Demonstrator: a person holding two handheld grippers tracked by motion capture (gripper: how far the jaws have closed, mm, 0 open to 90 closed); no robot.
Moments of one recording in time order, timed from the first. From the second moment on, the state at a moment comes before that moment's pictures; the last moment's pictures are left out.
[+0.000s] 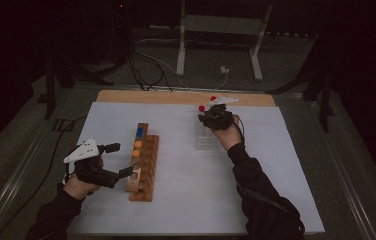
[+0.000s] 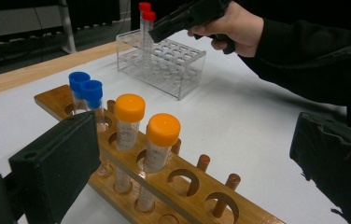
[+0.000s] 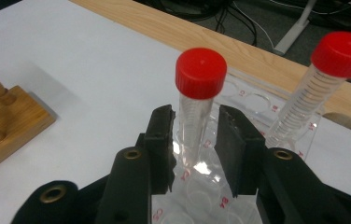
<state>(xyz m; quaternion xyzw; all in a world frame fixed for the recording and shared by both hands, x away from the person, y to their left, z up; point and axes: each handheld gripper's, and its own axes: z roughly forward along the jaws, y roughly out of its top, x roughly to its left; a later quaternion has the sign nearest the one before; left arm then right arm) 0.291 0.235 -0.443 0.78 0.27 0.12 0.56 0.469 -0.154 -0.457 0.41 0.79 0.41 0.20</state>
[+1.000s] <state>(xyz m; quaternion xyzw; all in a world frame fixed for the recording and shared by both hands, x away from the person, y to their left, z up) 0.291 0.234 -0.441 0.78 0.27 0.12 0.56 0.464 -0.150 -0.424 0.39 0.79 0.41 0.24</state>
